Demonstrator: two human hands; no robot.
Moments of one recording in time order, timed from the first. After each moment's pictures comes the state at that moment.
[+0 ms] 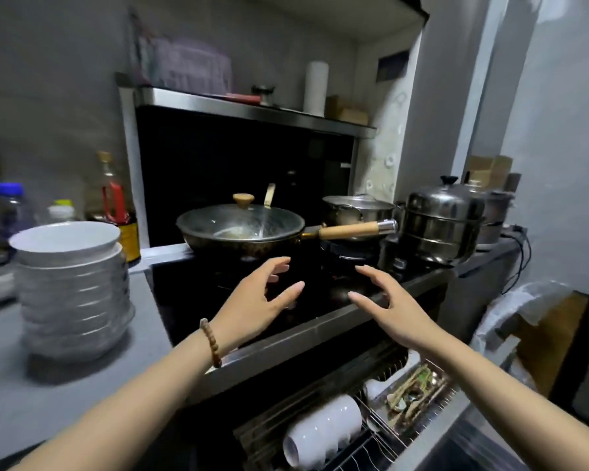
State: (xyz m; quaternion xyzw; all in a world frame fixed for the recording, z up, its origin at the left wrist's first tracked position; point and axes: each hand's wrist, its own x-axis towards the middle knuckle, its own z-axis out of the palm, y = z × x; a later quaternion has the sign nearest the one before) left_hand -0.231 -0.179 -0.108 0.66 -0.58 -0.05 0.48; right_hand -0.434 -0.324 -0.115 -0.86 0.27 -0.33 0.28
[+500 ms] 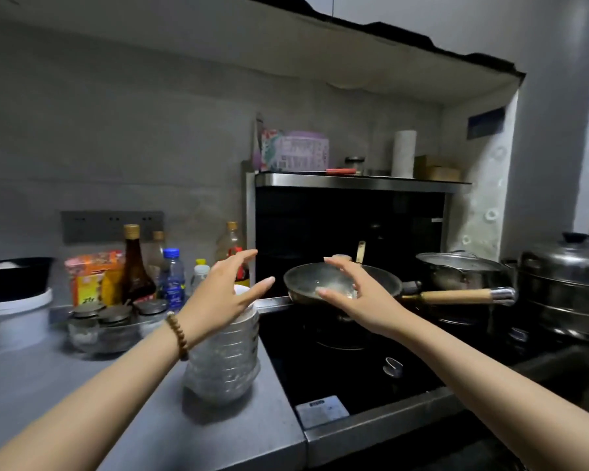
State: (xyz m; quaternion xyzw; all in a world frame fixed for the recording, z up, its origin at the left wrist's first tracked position) left_hand -0.106 -0.024 0.001 0.75 -0.49 0.19 0.40; right_hand -0.265 -0.215 -0.003 -0.89 0.07 -0.33 0.30
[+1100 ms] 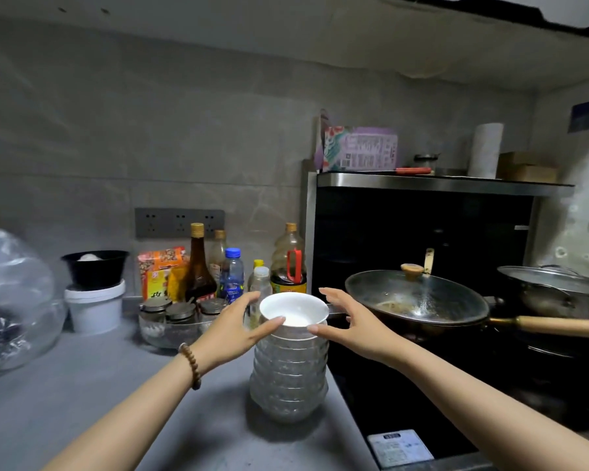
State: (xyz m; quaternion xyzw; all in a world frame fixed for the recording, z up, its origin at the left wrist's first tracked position) left_hand -0.009 0.032 -0.051 0.83 -0.38 0.04 0.41; right_hand -0.140 -0.166 -0.034 -0.90 0.03 -0.21 0.37
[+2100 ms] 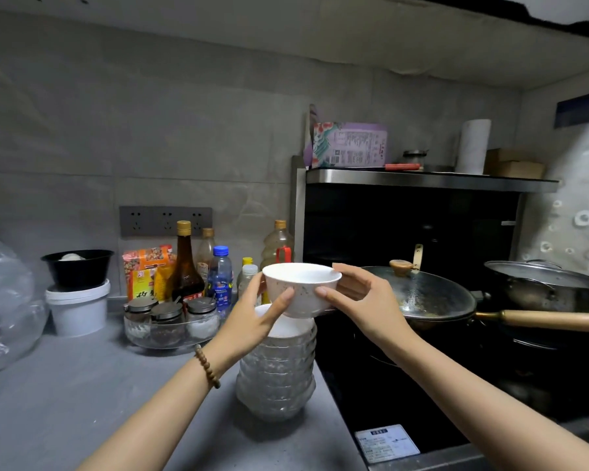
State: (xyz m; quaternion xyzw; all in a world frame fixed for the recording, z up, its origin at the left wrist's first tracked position) left_hand -0.040 -0.008 -0.037 0.66 -0.45 0.00 0.60; right_hand -0.159 -0.170 -0.016 -0.77 -0.01 -0.39 0.51
